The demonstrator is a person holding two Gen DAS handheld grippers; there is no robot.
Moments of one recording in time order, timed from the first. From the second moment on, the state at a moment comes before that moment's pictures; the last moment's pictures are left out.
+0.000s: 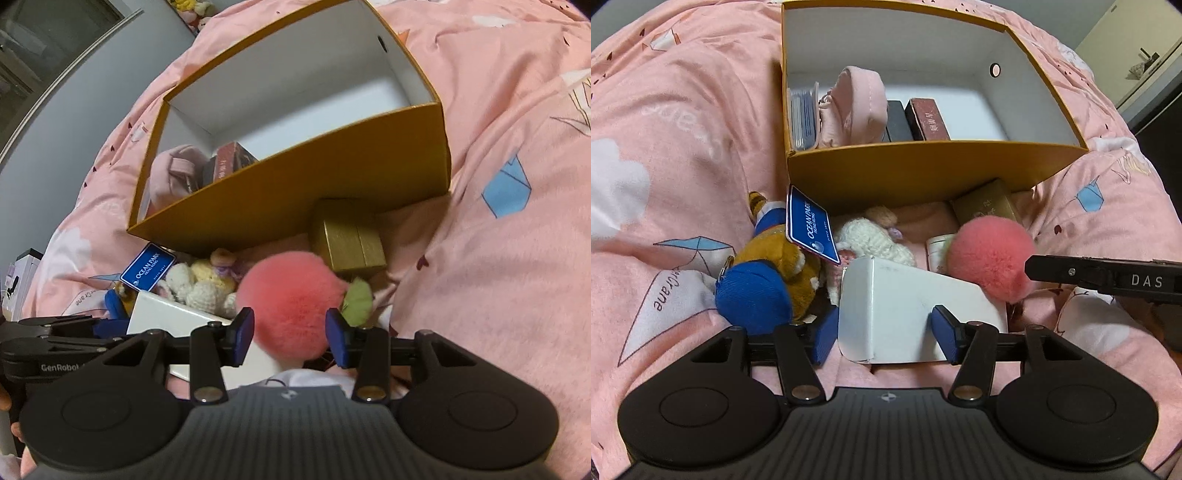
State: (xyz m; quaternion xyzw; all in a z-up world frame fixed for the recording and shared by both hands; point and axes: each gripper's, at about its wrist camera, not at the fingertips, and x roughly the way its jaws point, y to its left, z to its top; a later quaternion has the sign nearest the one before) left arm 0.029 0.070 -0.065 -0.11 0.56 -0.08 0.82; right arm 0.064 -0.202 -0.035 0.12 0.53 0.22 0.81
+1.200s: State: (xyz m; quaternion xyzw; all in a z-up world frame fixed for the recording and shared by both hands) left arm 0.035 0.047 -0.042 -0.17 0.50 -0.07 0.85; right arm 0.052 -0.143 -0.049 -0.03 0.52 0.28 0.81
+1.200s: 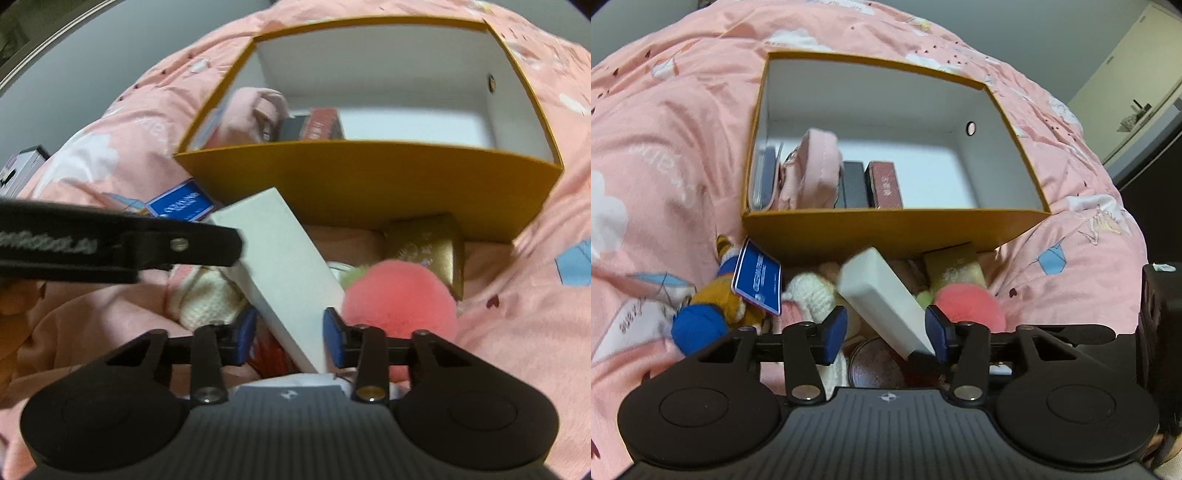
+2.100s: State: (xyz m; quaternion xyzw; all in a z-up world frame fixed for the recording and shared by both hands) left arm 0.064 0.035 -0.109 -0.28 0.54 -0.08 0.79; right arm 0.111 -0.220 -0.037 0.02 0.51 0.20 0.84
